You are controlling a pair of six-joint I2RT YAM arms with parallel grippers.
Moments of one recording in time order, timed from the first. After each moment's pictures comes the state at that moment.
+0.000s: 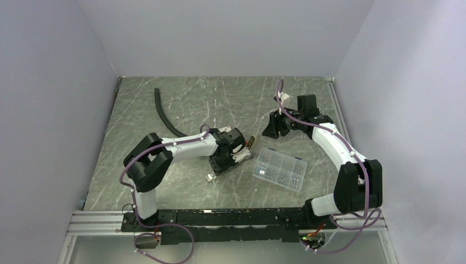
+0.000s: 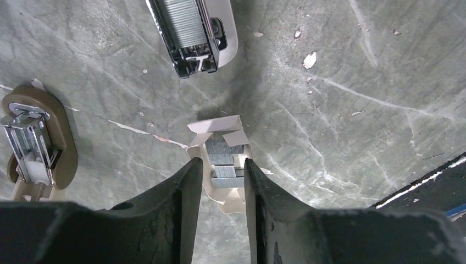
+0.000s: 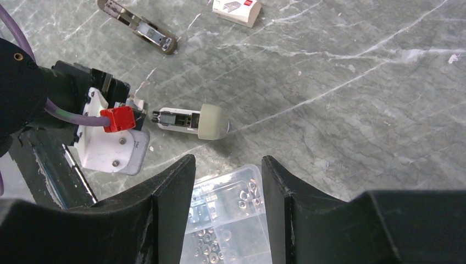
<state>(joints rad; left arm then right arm) -0.92 1.84 1.24 -0.82 0.01 0.18 0.15 1.40 0.99 -0.41 -0.74 -0.19</state>
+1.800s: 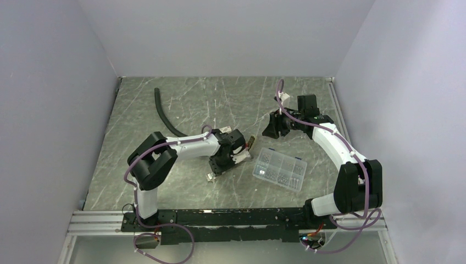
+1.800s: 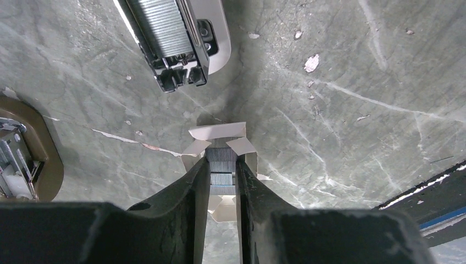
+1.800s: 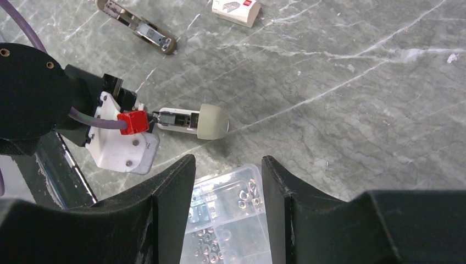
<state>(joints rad) -0.92 1.88 1.25 -0.83 0.02 0.19 0.15 1.40 0.99 -0.41 -0.74 -0.19</state>
